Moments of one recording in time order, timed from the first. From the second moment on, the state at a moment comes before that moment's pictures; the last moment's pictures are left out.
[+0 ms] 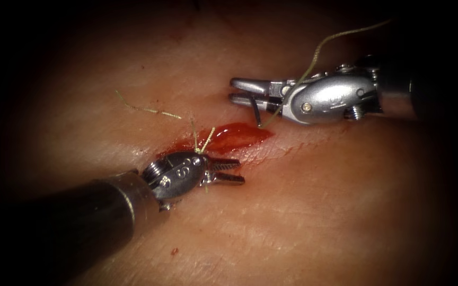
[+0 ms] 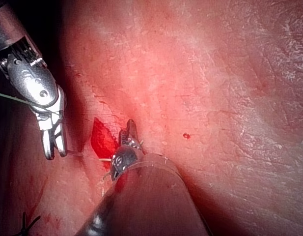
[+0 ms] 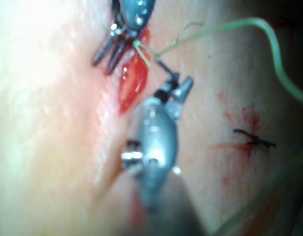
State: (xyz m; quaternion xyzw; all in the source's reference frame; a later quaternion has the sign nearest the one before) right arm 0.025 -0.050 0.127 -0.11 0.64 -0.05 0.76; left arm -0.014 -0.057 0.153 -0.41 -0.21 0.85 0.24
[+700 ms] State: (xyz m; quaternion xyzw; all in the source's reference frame) right arm 0.026 -0.047 0.128 0.00 0.64 0.04 0.77; left arm -0.014 -0.057 0.153 -0.41 -0.21 0.85 0.24
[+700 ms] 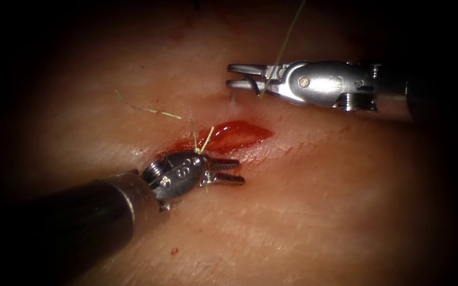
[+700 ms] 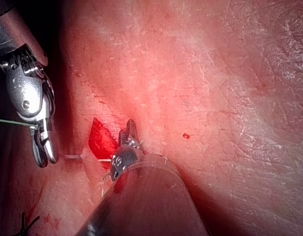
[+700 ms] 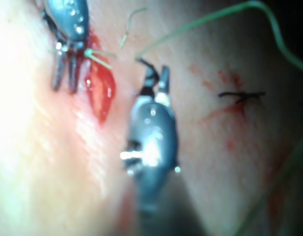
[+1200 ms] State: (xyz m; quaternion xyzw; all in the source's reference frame) right arm 0.027 -0.046 0.128 0.04 0.64 0.05 0.76; left arm -0.014 -0.057 0.153 -0.41 -0.21 0.85 0.24
